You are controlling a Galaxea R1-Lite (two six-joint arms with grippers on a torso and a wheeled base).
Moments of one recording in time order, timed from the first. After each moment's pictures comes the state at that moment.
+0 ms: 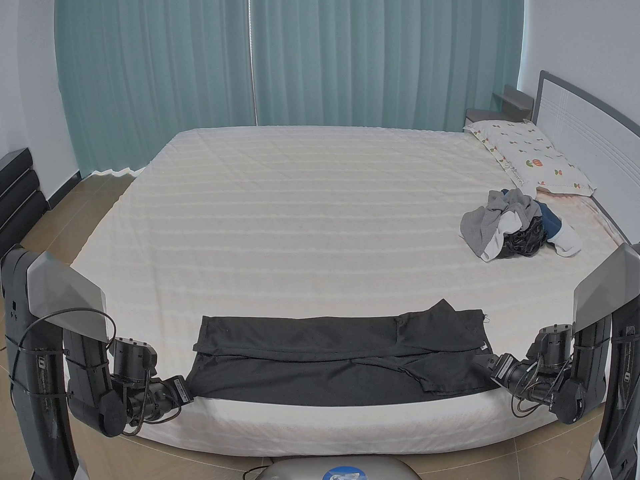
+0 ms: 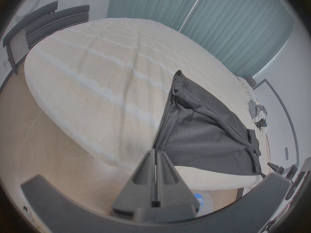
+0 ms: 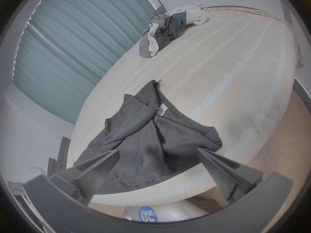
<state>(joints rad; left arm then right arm) -0.11 2.34 -0.21 -1.29 -0.05 -0.57 0.09 2.37 -0.14 -1.55 0.07 0.74</state>
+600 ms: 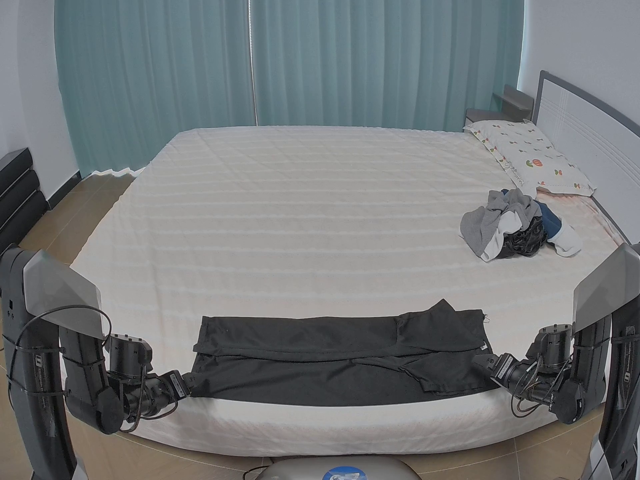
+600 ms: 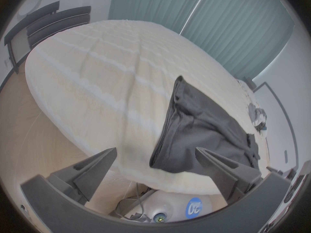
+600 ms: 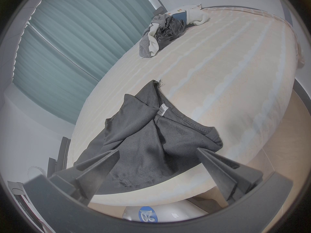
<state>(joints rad) -0.08 2.34 -0.22 -1.30 -0.05 -0.57 0.10 2.37 -0.14 -1.55 0.07 0.74</state>
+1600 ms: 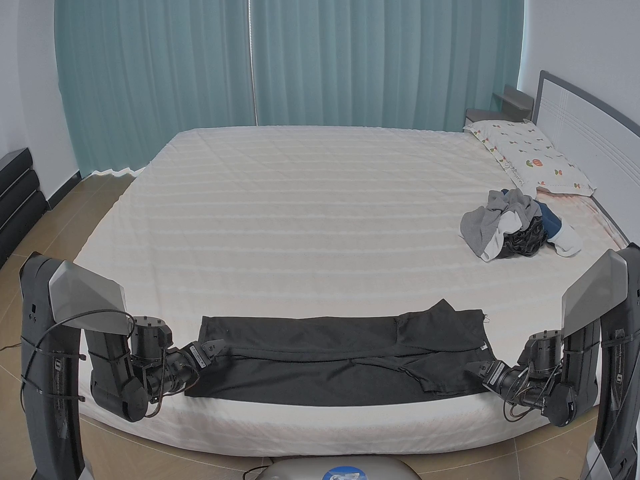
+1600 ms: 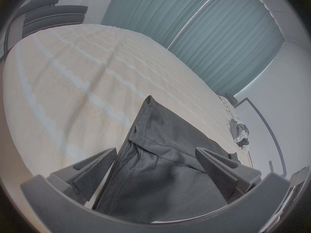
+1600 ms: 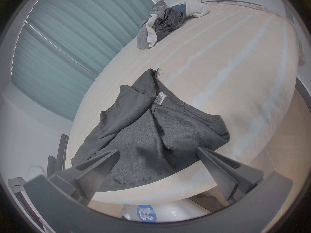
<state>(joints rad) -0.14 2.44 -0.44 -1.40 -0.10 -0.68 0.12 2.43 -0.16 -1.55 0.08 0.75</state>
